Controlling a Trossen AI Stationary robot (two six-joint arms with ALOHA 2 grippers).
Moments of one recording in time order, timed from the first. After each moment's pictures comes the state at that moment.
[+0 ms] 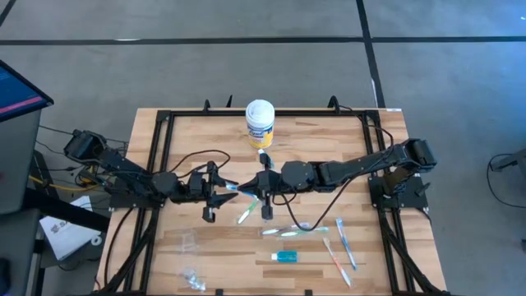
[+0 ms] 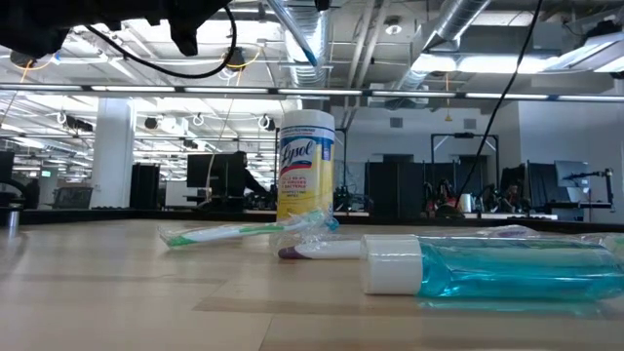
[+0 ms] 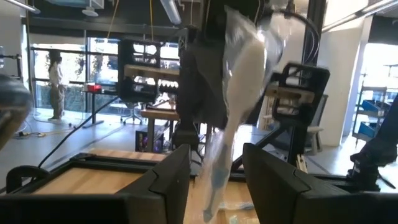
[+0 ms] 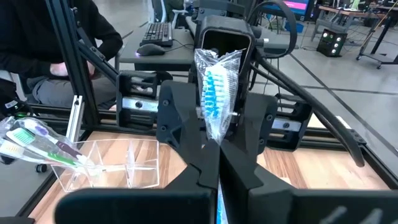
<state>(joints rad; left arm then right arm) -0.36 1.23 0.34 1.13 -0.41 0.00 0.20 1.71 1.32 0.18 0.16 -0.03</state>
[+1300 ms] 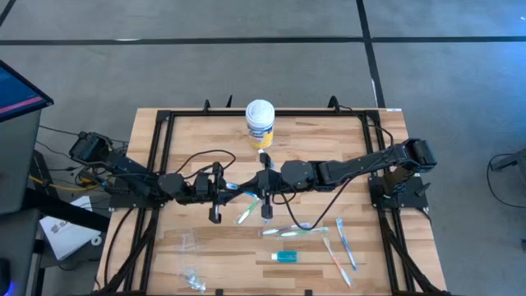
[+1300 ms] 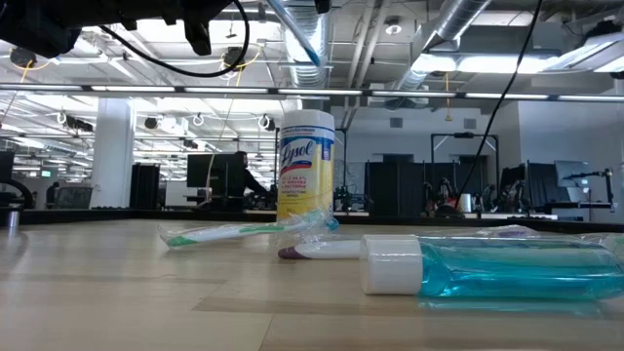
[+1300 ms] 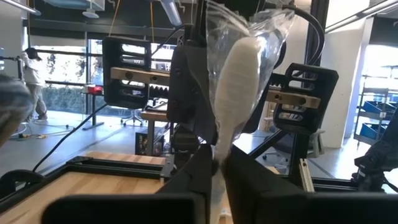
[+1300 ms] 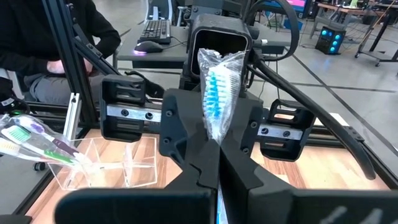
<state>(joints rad) -0.34 1.32 0.40 1.18 -0.39 0.00 0.19 1.71 1.32 0.17 0.16 -0.03</state>
